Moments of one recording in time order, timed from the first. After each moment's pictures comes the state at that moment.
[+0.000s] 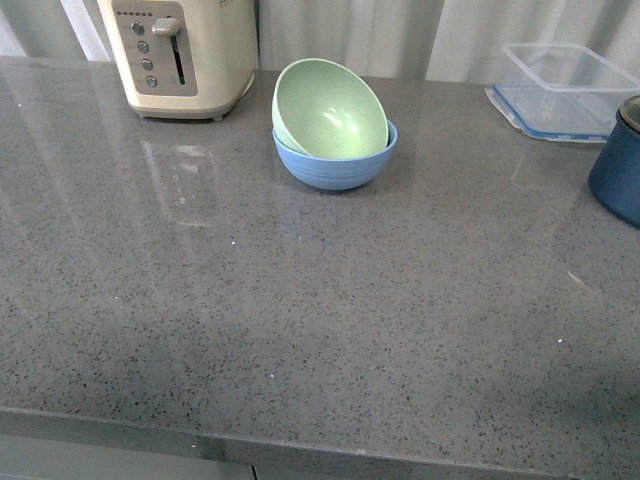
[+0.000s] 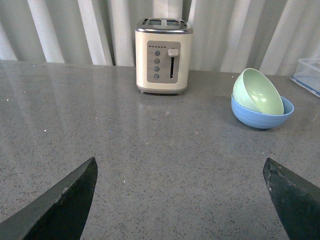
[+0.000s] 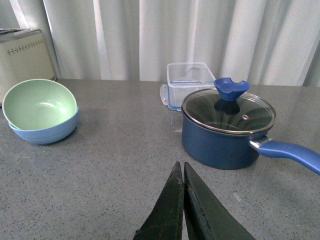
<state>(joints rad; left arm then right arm) 0.00 0.00 0.02 0.00 0.00 -0.01 0.00 0.37 0.03 0.33 0.00 0.00</state>
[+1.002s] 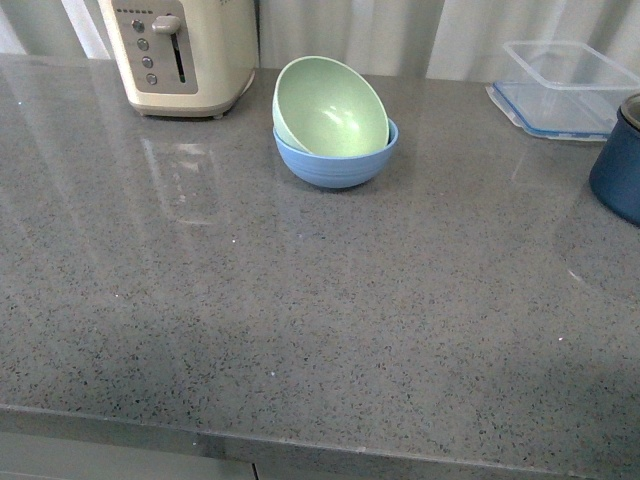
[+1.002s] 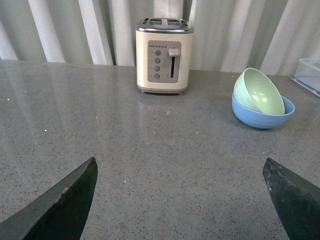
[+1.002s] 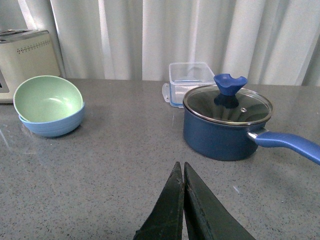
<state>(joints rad) 0.00 0.00 0.02 0.00 0.00 -0.01 0.00 0.00 0.01 0.00 0.00 0.00</state>
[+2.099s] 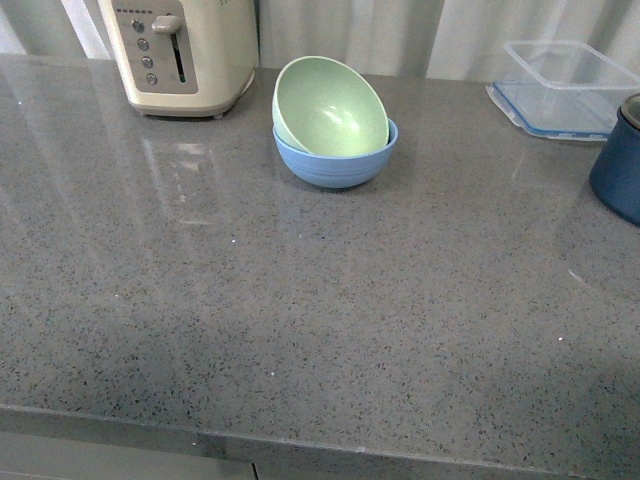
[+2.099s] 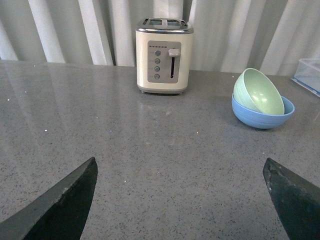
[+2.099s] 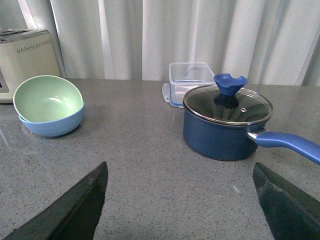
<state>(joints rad) 0.00 0.00 0.02 0.00 0.00 -0.01 0.00 0.00 0.01 0.00 0.00 0.00</state>
